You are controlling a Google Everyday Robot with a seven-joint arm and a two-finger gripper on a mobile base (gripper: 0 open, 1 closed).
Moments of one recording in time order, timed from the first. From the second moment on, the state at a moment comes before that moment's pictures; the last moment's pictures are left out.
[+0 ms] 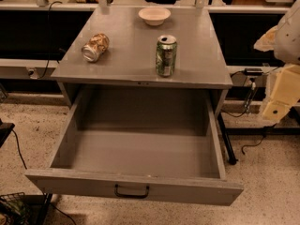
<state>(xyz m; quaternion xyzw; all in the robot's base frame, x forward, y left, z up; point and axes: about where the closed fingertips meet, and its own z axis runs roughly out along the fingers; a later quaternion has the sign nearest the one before) 0.438 -0.217 0.976 -0.60 0.78 -0.03 0.16</state>
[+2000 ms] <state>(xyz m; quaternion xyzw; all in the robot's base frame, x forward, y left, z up) 0.717 -0.094 0.933 -0.53 0.70 0.14 0.45</state>
